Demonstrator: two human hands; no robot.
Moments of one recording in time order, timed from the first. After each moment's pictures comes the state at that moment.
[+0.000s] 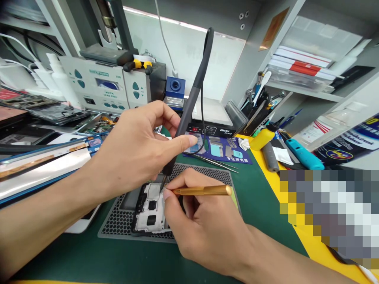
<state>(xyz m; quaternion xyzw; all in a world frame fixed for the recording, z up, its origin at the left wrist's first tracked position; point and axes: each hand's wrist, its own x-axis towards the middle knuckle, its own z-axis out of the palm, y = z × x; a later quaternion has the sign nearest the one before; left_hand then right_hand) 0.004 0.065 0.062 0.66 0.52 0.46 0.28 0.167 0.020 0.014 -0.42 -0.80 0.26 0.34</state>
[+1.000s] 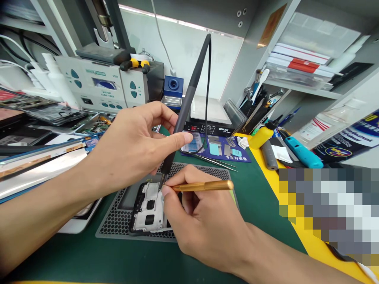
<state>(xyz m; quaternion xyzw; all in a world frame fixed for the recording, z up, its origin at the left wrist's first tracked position) 0.003 0.065 0.065 0.68 0.50 0.46 0.29 0.167 0.020 0.017 -0.43 -0.80 0.25 0.34</state>
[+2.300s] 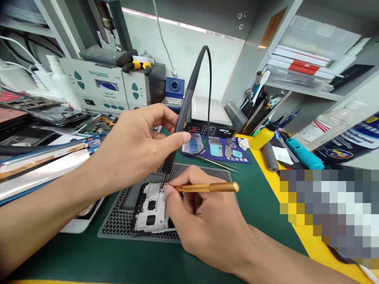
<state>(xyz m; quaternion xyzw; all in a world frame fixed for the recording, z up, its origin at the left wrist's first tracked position) 0.000 0.067 0.060 0.69 0.50 0.45 0.27 0.169 0.019 0.015 -0.43 -0.79 0.26 0.34</state>
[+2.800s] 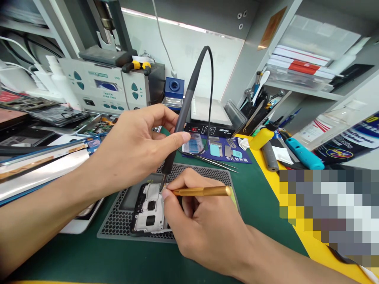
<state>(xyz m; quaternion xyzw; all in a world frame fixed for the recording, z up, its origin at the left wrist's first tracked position) 0.000 0.069 0.059 0.69 0.48 0.46 0.28 0.169 0.020 0.013 -0.43 -0.80 0.24 0.34</state>
